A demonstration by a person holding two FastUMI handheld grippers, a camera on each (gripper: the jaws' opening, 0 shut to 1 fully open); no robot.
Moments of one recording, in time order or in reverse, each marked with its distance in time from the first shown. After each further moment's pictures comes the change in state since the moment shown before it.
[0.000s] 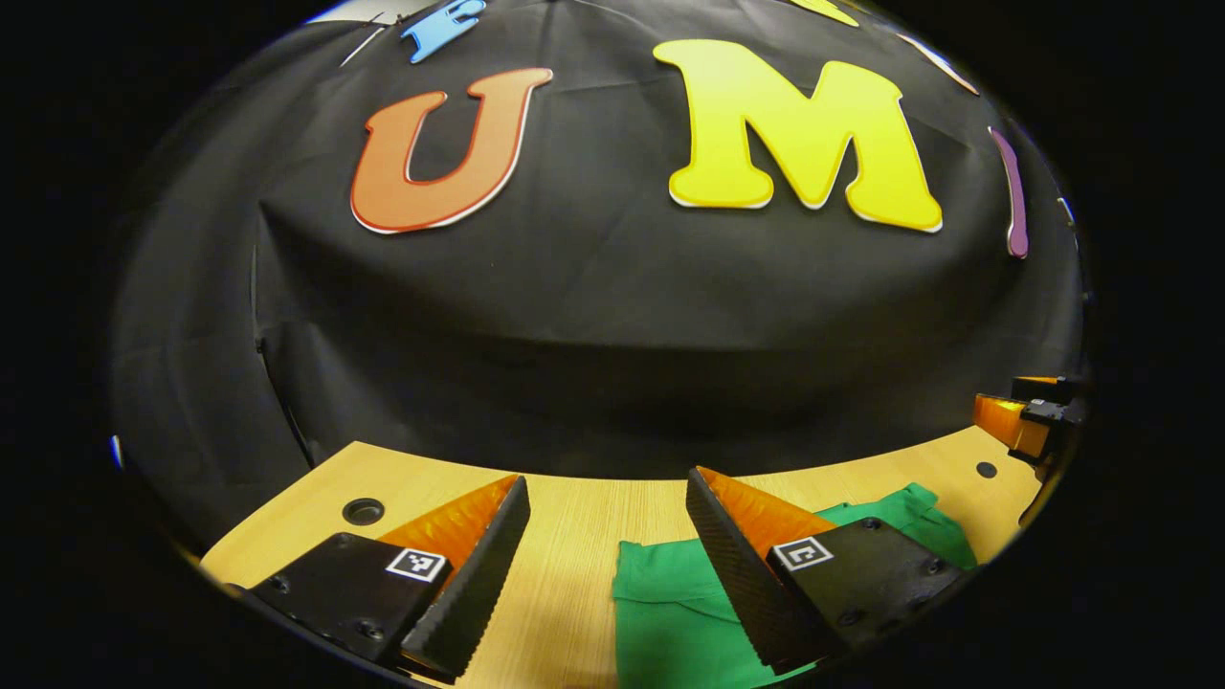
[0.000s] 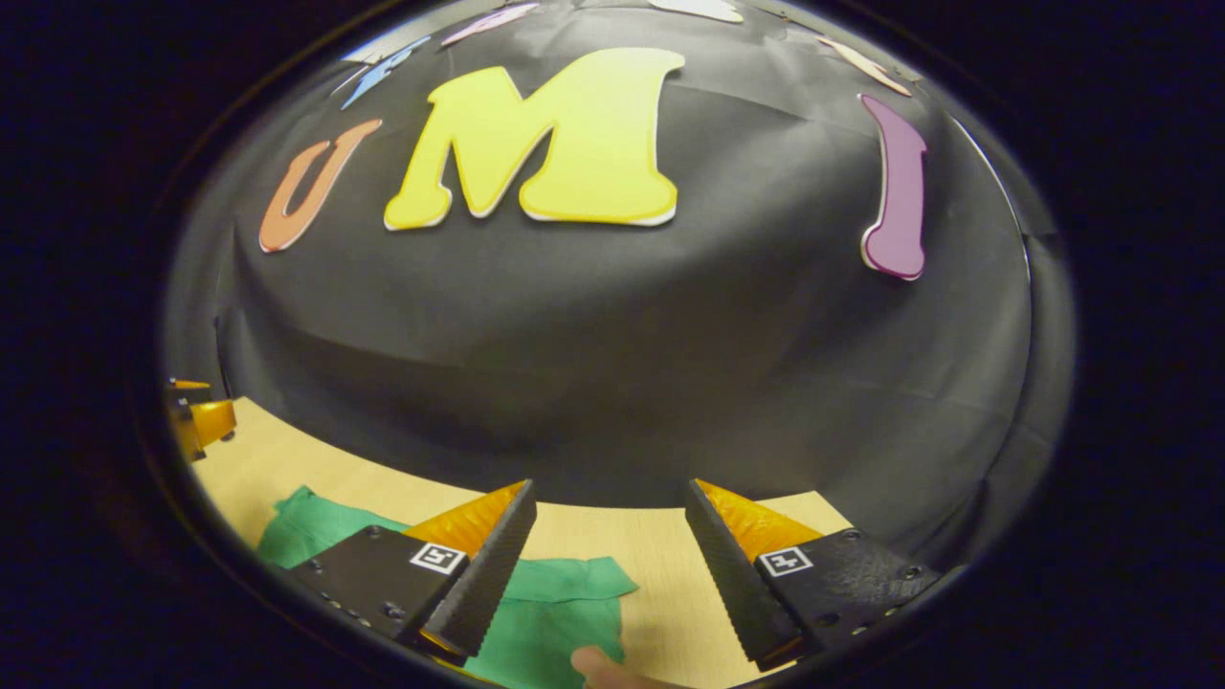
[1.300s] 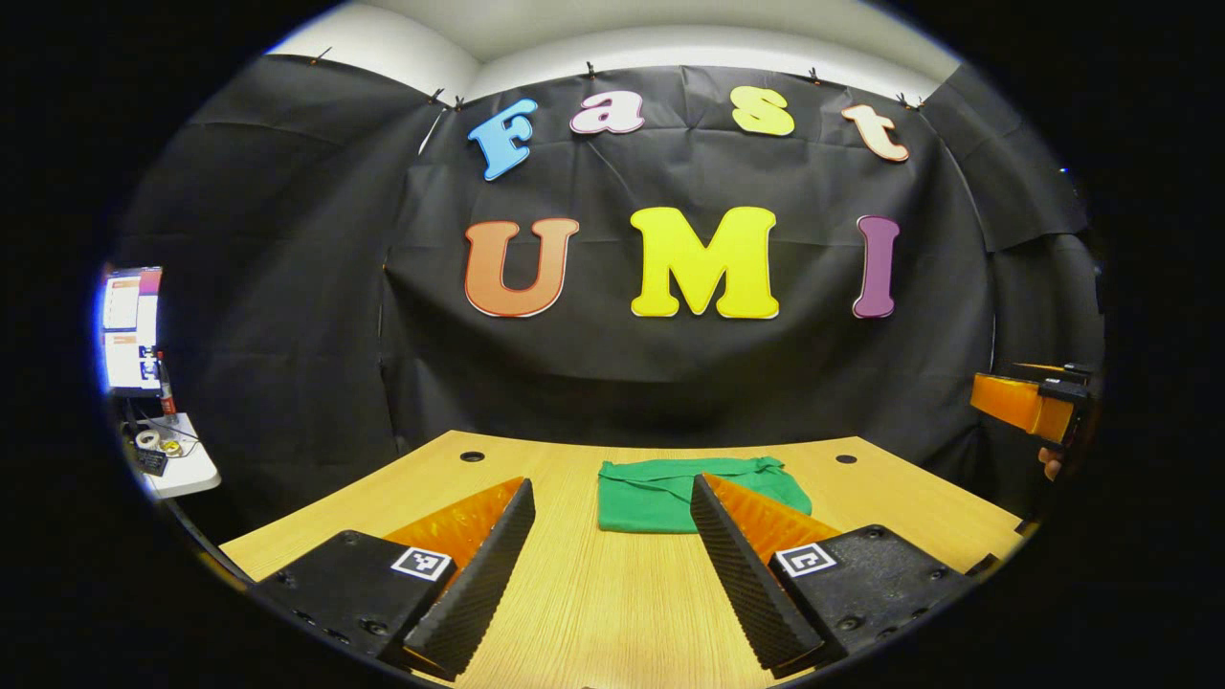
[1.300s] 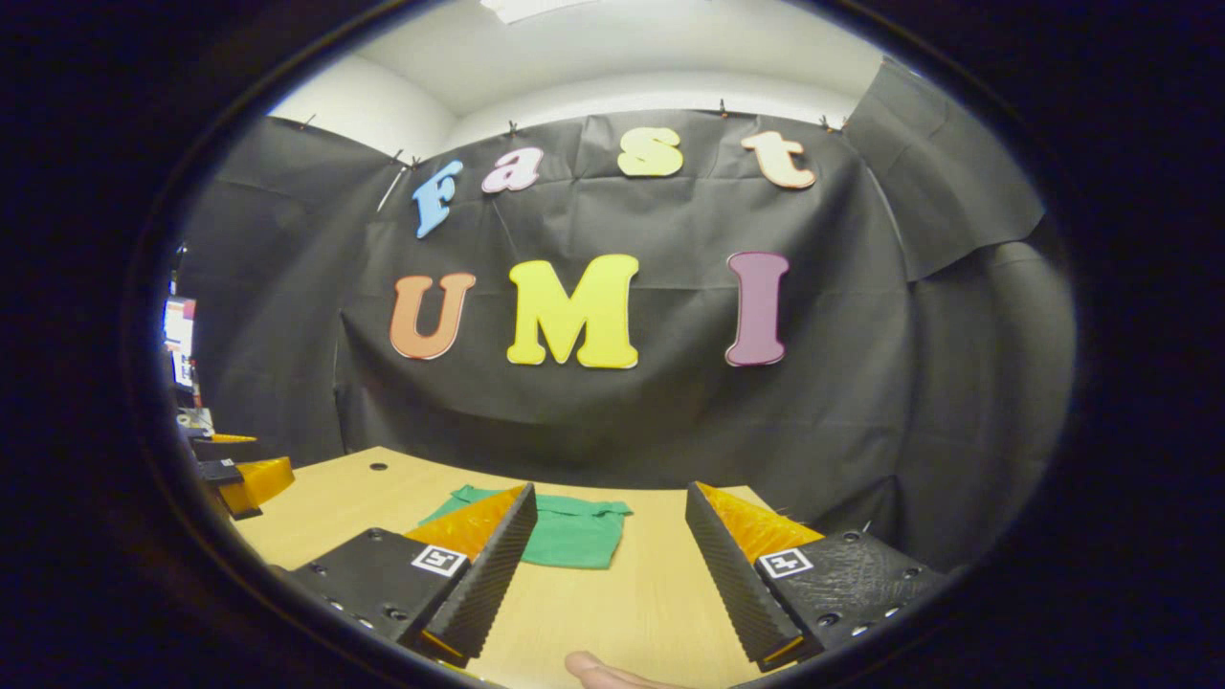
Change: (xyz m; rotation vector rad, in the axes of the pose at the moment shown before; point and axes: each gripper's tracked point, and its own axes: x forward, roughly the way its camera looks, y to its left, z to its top) left arm -0.420 -0.027 -0.028 -0.010 -0.188 -0.019; right arm -0.447 -0.079 -0.009 0.054 -0.245 0.104
